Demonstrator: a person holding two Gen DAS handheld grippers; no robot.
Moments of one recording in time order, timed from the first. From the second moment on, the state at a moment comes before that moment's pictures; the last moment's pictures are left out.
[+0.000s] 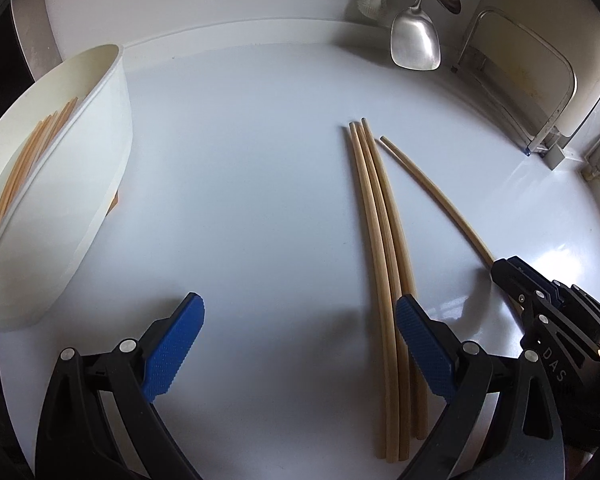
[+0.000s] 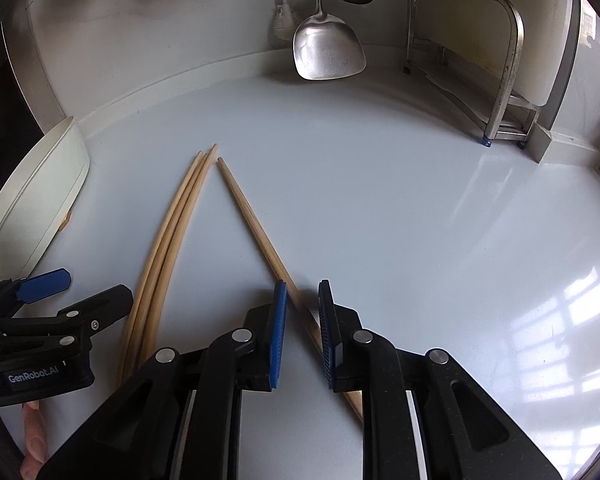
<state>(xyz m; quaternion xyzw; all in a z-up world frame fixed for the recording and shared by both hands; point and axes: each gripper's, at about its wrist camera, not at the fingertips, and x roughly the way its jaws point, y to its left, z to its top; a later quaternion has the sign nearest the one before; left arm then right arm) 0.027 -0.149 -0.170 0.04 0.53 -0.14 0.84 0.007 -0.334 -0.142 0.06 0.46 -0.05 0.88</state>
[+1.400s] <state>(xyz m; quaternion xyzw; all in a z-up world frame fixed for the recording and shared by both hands) 0.014 -0.158 -0.167 0.09 0.49 -0.12 0.86 0.020 -0.322 -0.135 -0.02 0.47 0.01 0.88</state>
